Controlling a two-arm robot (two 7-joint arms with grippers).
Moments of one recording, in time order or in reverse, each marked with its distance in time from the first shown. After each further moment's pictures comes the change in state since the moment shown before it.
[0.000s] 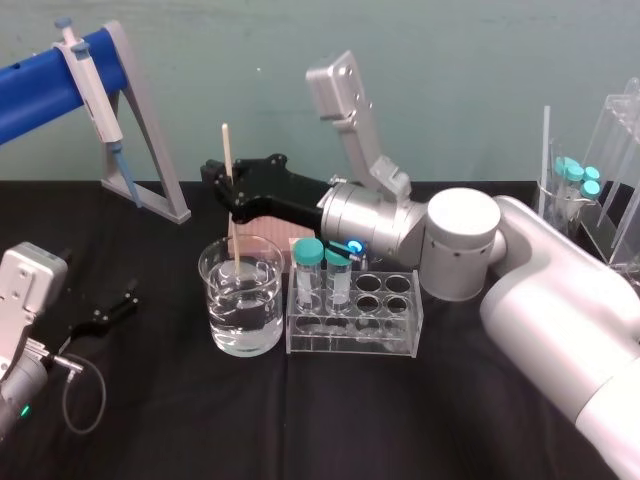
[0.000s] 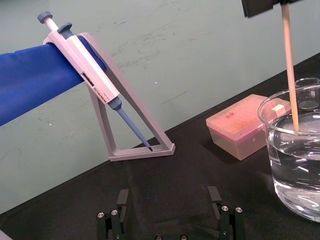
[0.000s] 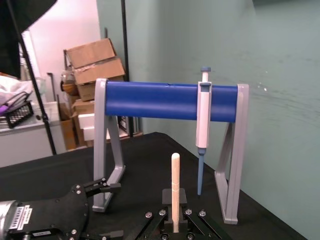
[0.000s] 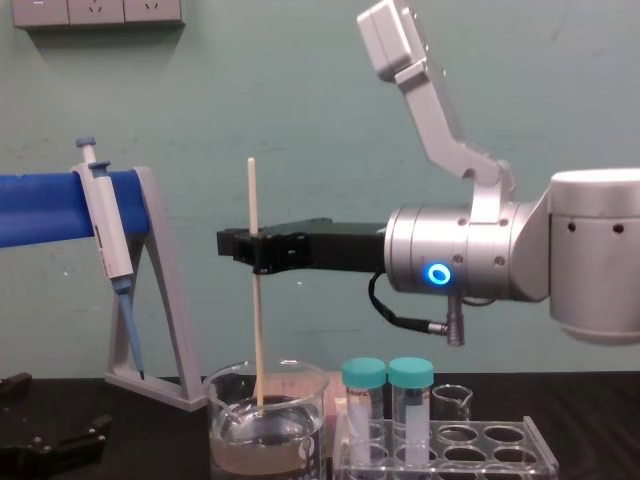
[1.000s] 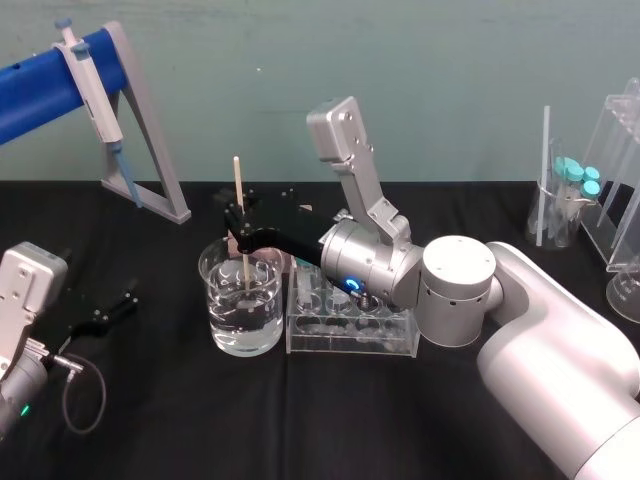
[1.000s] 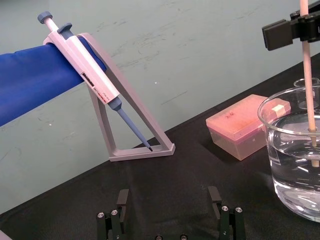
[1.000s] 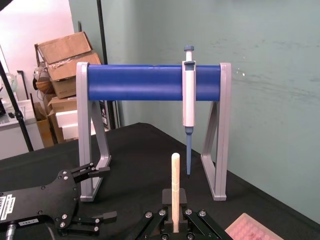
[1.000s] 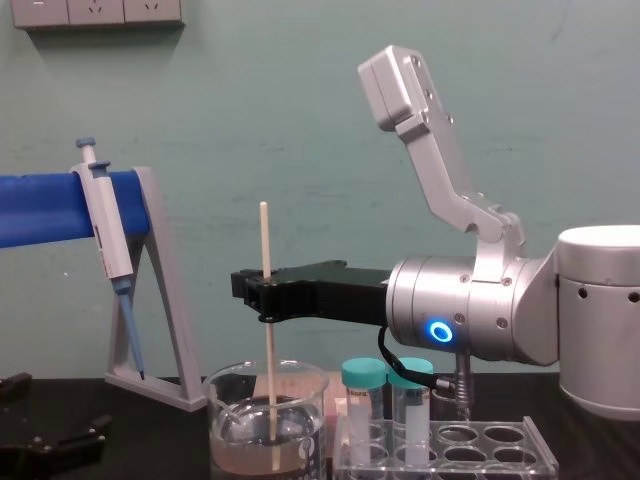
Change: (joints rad) left arm 0.000 0.000 0.000 0.000 0.000 0.000 0.000; right arm -0.134 -0.012 0.062 -0.098 -0.095 0.021 -0.118
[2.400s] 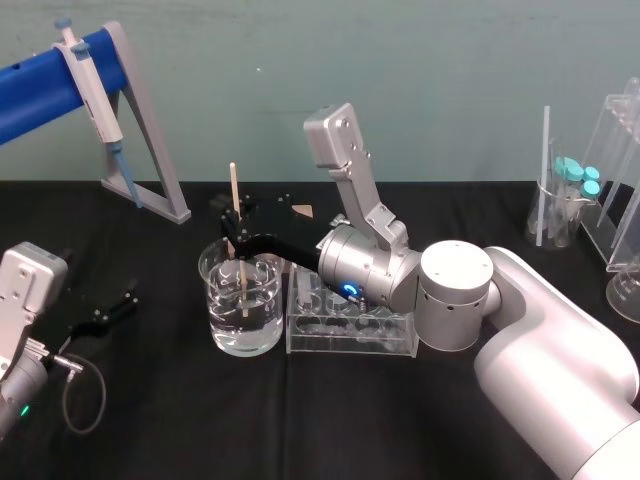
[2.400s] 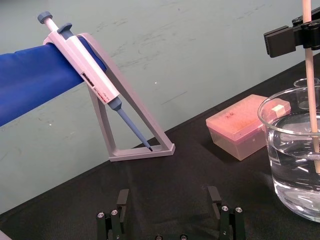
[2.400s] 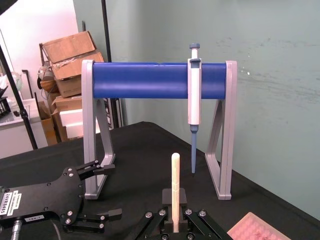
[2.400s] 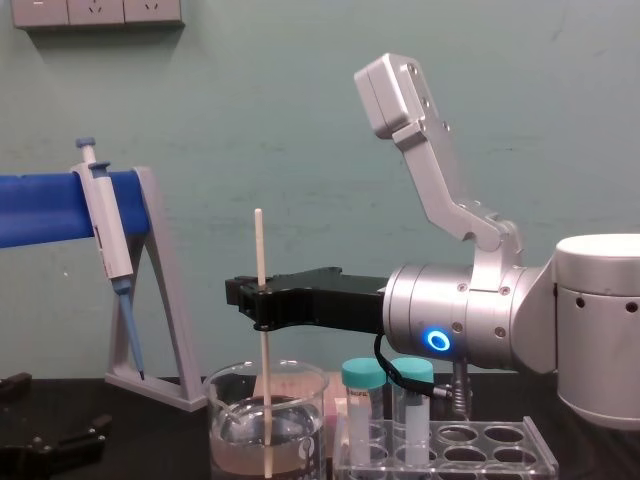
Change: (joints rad) left arm 0.000 0.000 0.000 0.000 0.000 0.000 0.000; right arm -0.015 -0.014 0.019 0.004 -0.025 -0.004 0.024
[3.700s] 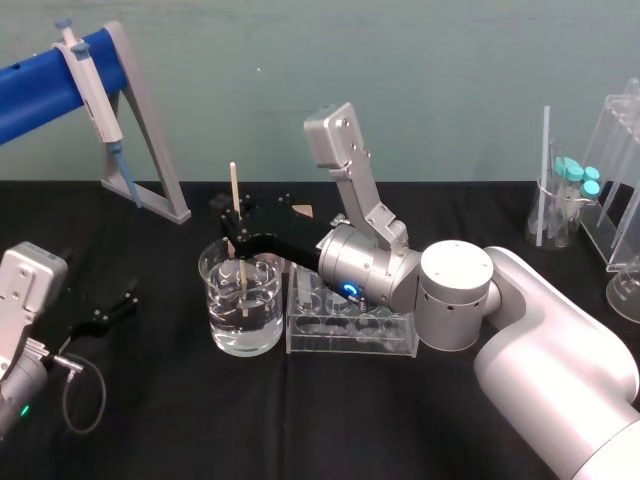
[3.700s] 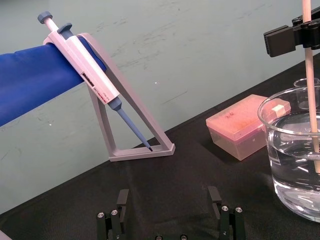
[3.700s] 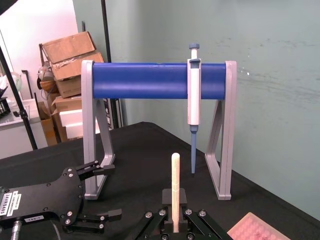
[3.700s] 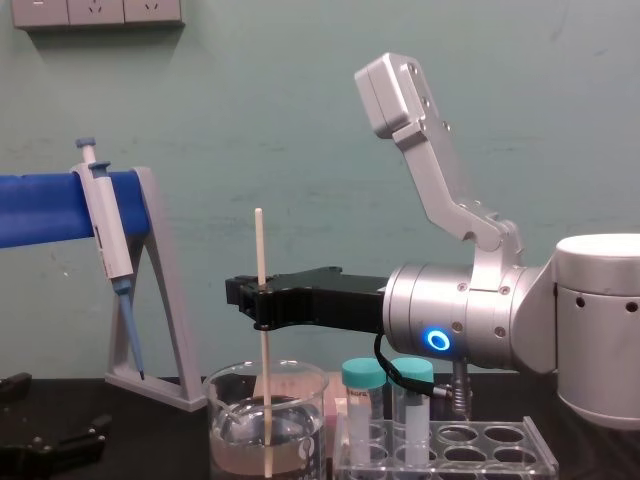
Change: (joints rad) left arm 0.000 0.000 0.000 0.000 0.000 0.000 0.000; right arm 0.000 0.000 0.000 0.000 0.001 0.000 -0.001
